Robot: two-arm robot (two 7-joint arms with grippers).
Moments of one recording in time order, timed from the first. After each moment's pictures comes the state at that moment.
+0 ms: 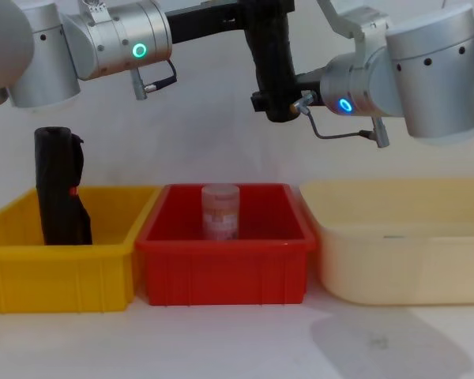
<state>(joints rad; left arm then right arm) -1.31 -0.05 0.43 -0.13 -0.53 -0.42 -1.01 0.82 -0.03 -0.41 -0.96 -0.09 0.19 0.10</state>
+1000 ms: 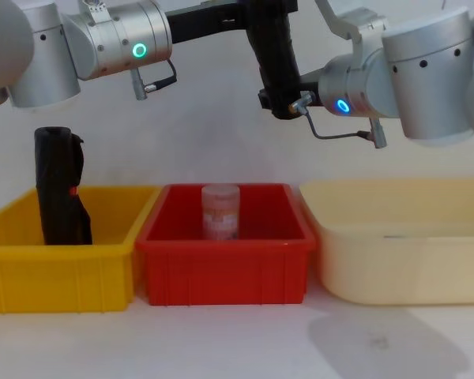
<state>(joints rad) -1.31 -0.05 0.43 -0.13 -0.53 -0.42 -1.01 0.83 -0.04 -0.41 -0.94 -0.09 0.18 0.08</state>
